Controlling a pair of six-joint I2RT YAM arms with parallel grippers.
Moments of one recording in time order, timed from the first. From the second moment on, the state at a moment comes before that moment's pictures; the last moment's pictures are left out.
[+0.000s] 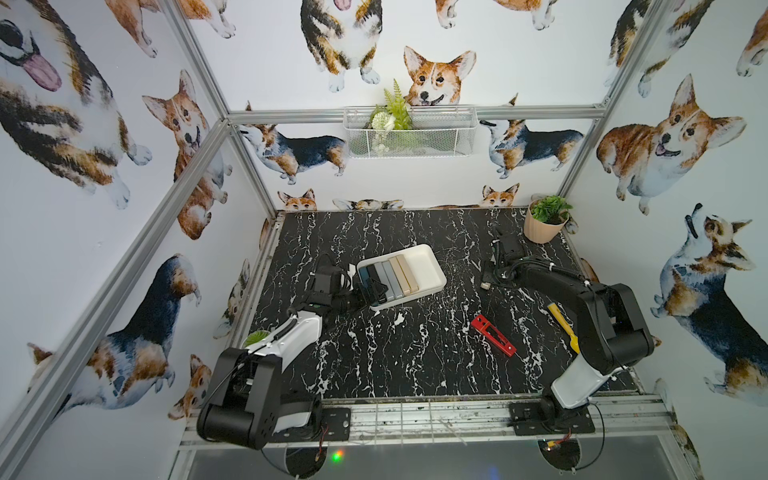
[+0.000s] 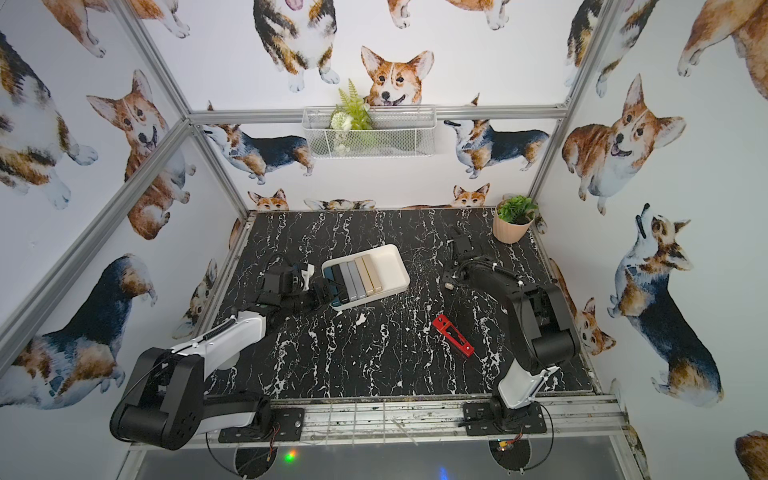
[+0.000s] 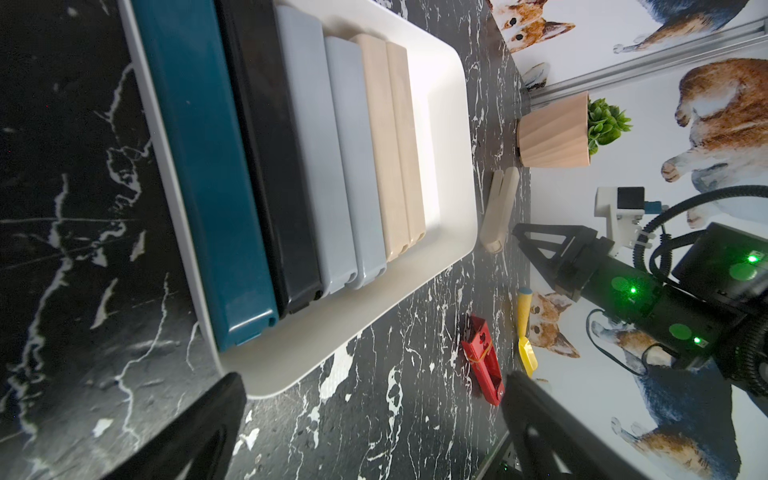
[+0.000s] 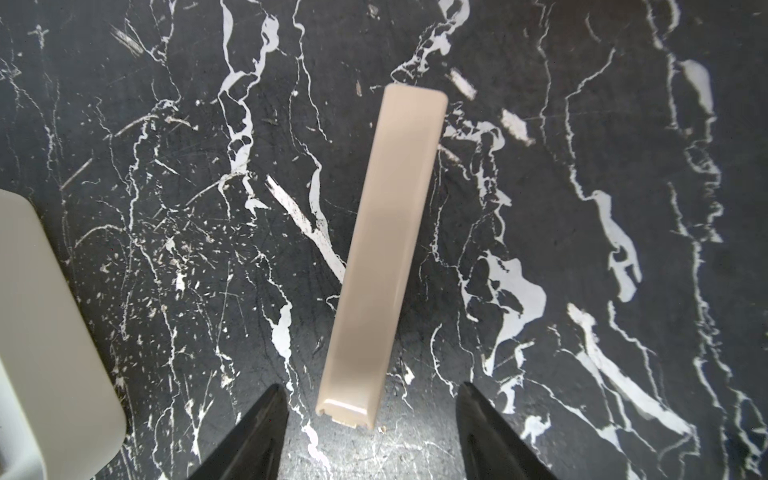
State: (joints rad) left arm -0.24 1.32 0.59 0.00 0.56 -0.76; right arm 0.31 1.68 1.04 -0.41 0.15 0.50
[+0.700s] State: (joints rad) left arm -0.24 1.32 0.60 -0.01 0.56 -0.76; right arm 0.29 1.77 1.04 -0.36 0.12 0.50
